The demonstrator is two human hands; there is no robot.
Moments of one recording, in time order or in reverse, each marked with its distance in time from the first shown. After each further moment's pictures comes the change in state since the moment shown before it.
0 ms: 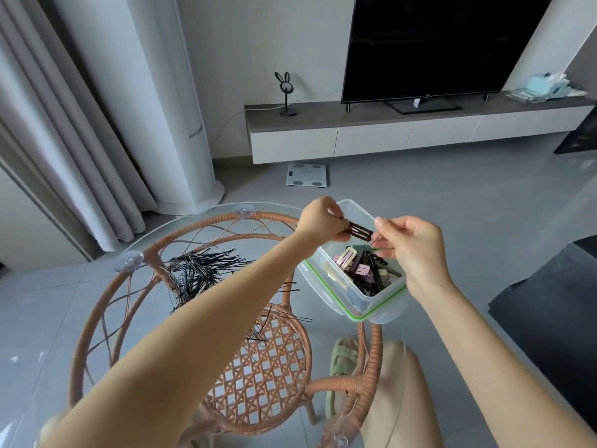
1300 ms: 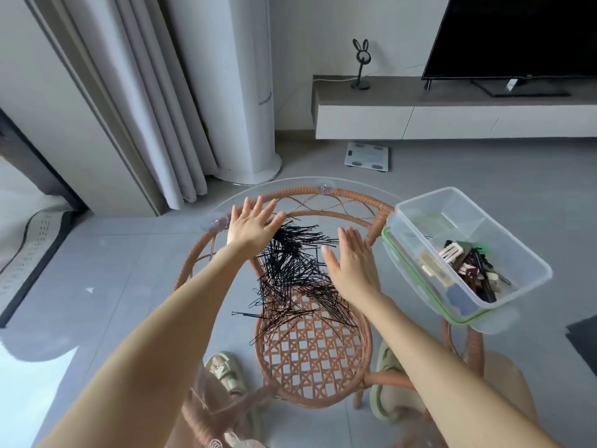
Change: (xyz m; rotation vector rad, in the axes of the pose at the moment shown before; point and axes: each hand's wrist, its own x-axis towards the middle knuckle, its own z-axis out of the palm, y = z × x) left_hand 0.005 -0.204 -0.194 0.891 0.192 -0.092; right_hand -0.036 0.115 0.188 -1.024 -0.516 -0.348
